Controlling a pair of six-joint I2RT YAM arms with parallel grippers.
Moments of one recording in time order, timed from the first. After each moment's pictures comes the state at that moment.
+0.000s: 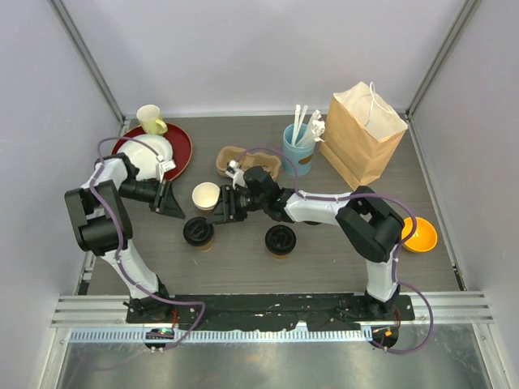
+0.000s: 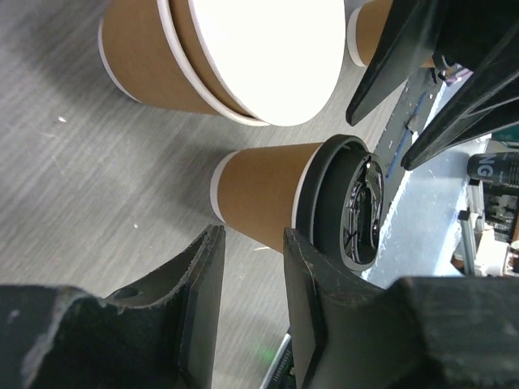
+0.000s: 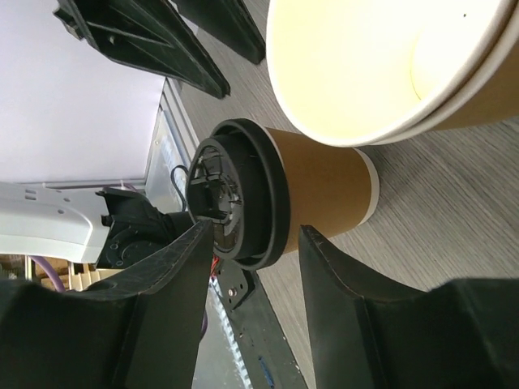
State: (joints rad) left arm 0.30 1.84 1.25 -1.34 0.94 0.97; right arm 0.88 1.92 1.19 0.28 -0.54 0.85
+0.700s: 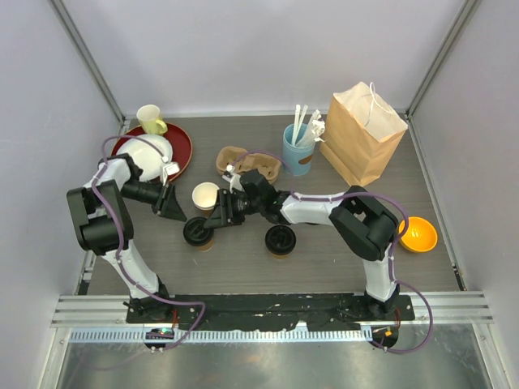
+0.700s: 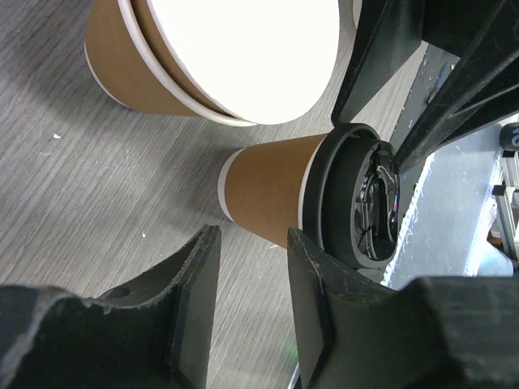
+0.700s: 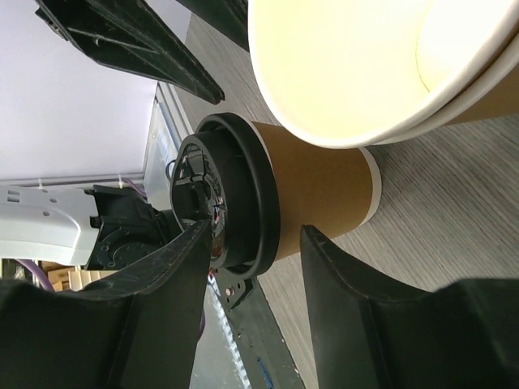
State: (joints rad) left arm 0.27 1.84 1.25 -1.34 0.94 1.09; right arm 0.90 1.97 1.20 0.29 -0.55 0.86
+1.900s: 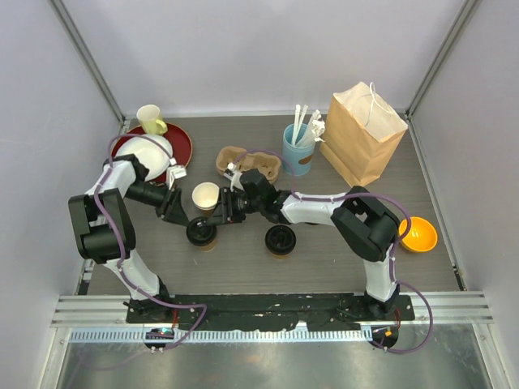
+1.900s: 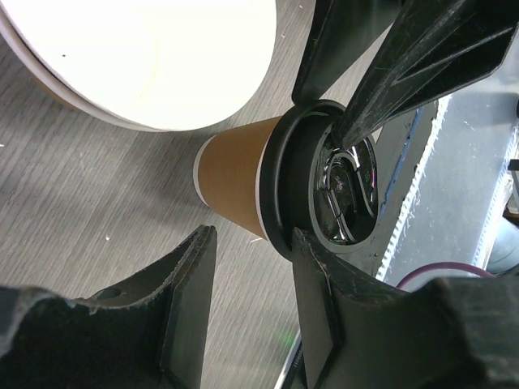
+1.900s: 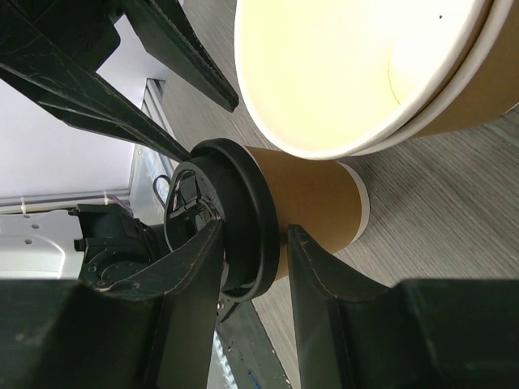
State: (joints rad) left arm 0.21 1.75 1.20 -1.35 0.90 1.09; right arm 0.90 1.96 1.20 0.27 -0.49 0.84
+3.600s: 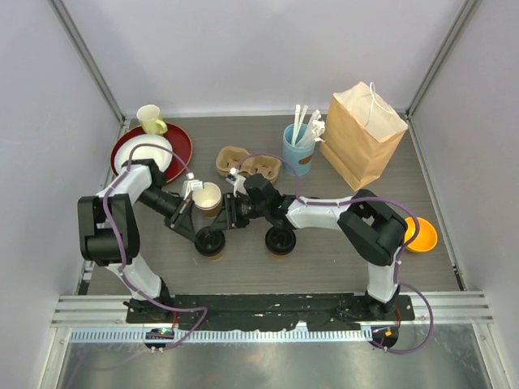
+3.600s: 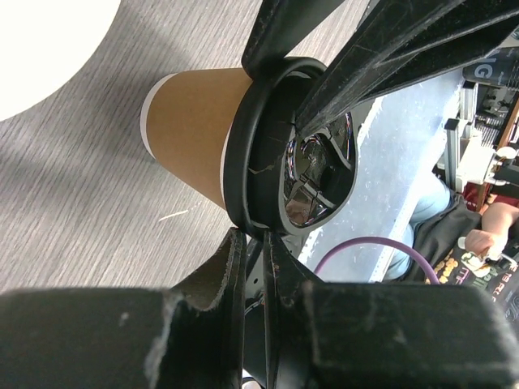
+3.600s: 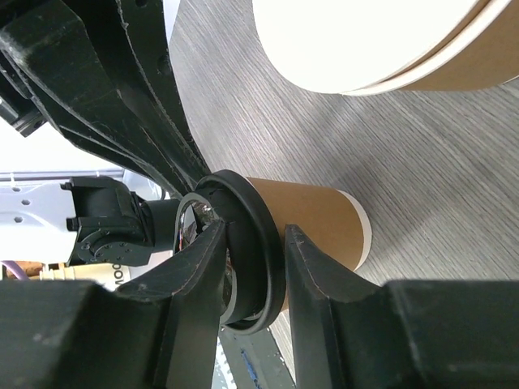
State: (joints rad) left arm 0.06 1.71 1.12 -1.41 0.81 0.91; right arm 0.91 1.89 1.12 0.29 -0.49 0.81
